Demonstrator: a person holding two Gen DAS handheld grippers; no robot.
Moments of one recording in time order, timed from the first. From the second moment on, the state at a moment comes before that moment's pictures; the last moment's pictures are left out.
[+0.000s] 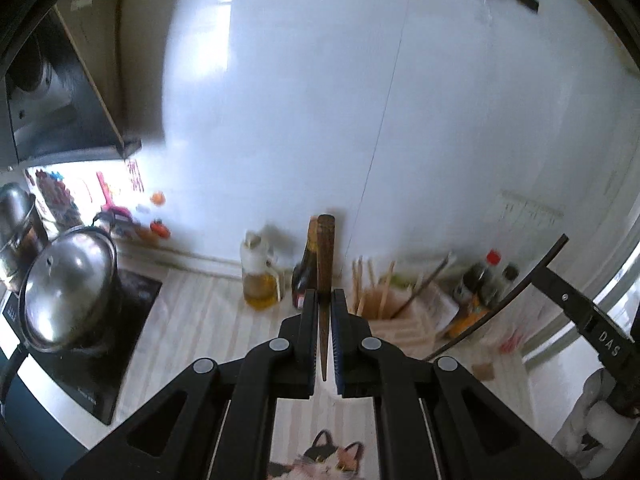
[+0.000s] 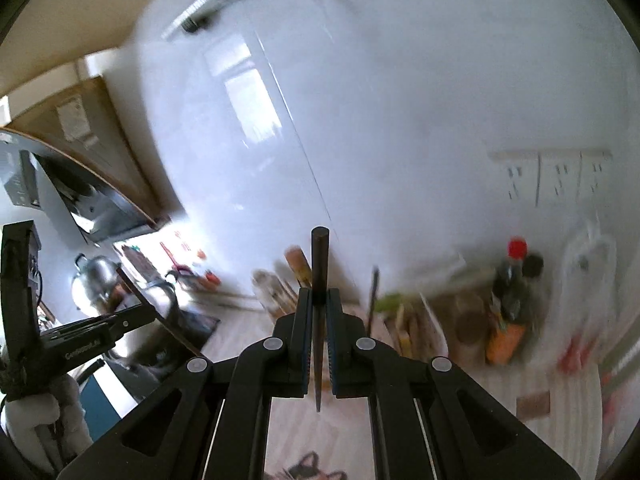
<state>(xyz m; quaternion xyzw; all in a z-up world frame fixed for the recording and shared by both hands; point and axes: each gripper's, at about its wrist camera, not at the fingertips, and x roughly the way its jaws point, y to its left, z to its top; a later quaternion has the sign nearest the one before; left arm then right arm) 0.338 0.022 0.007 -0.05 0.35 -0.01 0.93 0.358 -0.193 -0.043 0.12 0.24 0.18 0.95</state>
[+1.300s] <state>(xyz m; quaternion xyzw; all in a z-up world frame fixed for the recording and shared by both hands) 0.478 -0.028 -0.038 -0.09 0.44 -0.01 0.89 0.498 -0.177 -0.090 0.14 0.33 0.12 0.93</state>
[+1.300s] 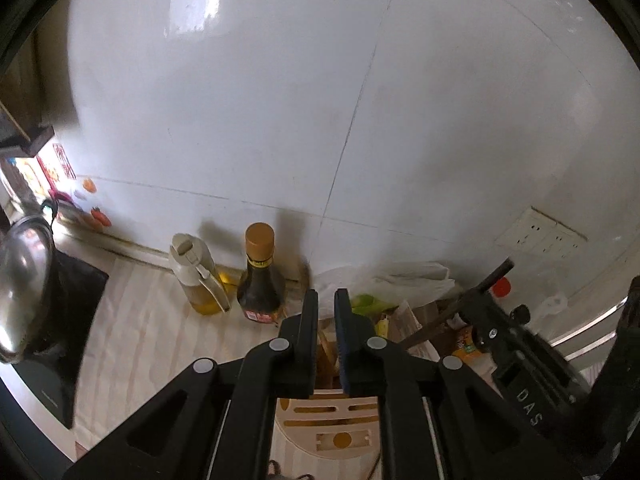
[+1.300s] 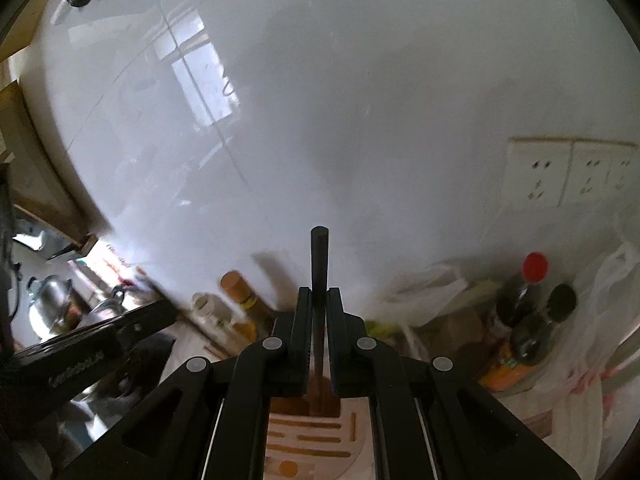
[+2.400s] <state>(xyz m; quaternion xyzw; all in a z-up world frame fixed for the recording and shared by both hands) 0.361 0.002 -0.131 0.05 0.44 0.09 0.89 0.363 -0.254 -0.217 0.17 0.40 -0.01 0.90</state>
